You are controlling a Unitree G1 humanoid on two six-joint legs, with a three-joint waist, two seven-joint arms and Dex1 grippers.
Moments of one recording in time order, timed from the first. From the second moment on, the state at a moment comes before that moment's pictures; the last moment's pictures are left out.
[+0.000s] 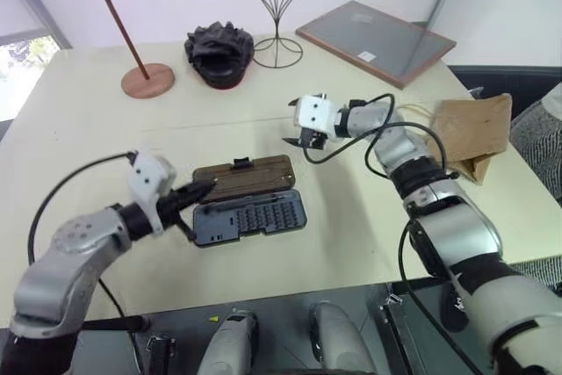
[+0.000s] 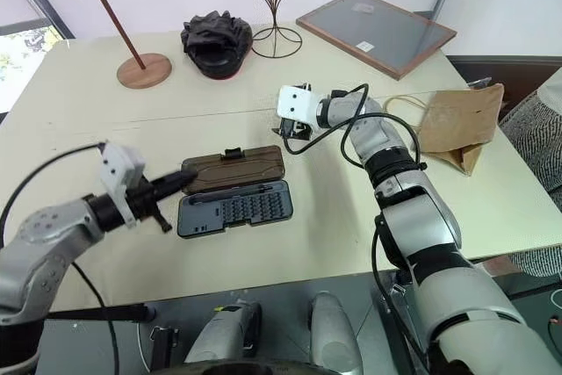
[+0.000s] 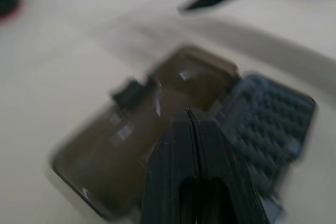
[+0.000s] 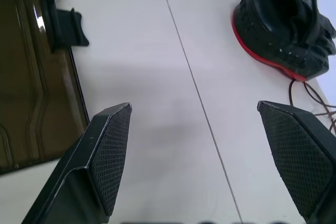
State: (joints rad) left arm 0.05 0.67 0.20 -0.53 -0.57 0.64 -0.68; right arm -1.08 -0.34 0.28 0.86 -0.27 -0.25 0.82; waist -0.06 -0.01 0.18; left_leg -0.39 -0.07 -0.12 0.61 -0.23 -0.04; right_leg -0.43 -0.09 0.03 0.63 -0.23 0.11
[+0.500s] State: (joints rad) left arm 0.07 0.58 0.08 -0.36 -0.44 0.52 -0.68; right arm -1.07 -0.31 0.28 0.76 -0.20 -0.02 0.97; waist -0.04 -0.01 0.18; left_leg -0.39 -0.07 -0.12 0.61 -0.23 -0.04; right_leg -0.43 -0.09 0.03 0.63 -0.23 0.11
